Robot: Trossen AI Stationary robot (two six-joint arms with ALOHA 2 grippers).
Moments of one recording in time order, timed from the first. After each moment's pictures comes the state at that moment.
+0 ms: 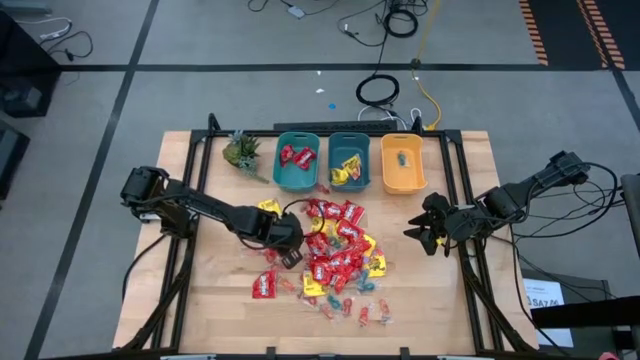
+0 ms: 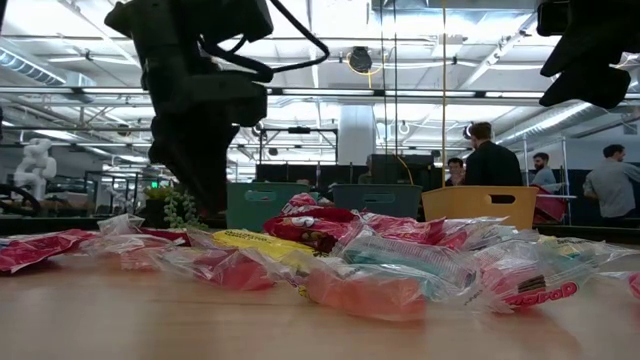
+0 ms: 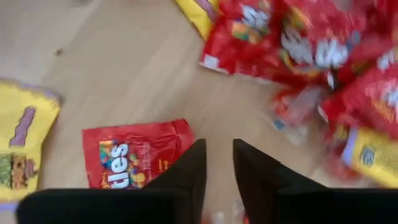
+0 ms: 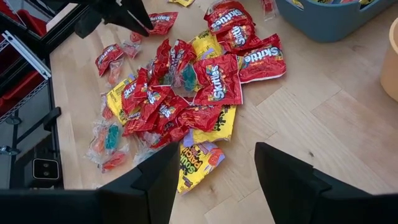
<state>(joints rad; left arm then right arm) -0.20 1.67 0.99 -0.54 -0.11 -0.83 0.48 0.72 0.66 -0.74 0.41 1.02</state>
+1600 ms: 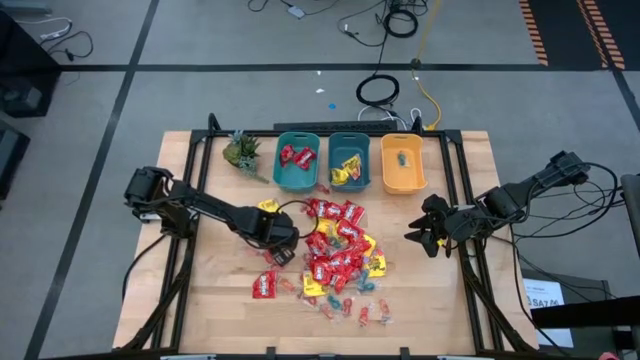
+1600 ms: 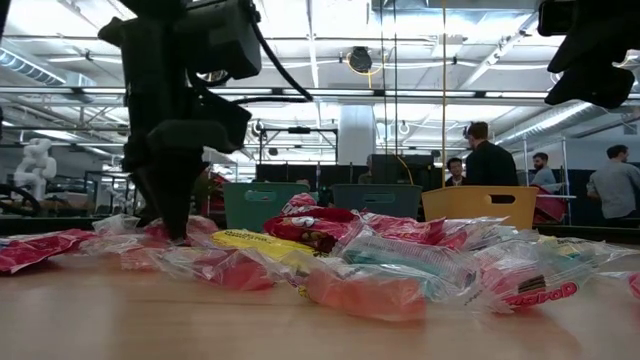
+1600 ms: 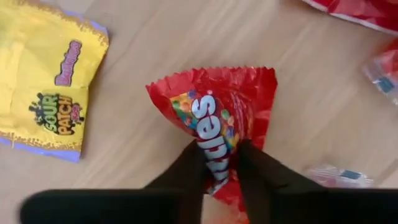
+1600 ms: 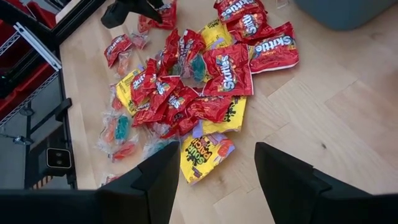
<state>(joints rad) -0.18 1.72 0.95 -0.66 -0.09 -0.86 0.48 0.72 0.66 -0.73 0.36 1.02</state>
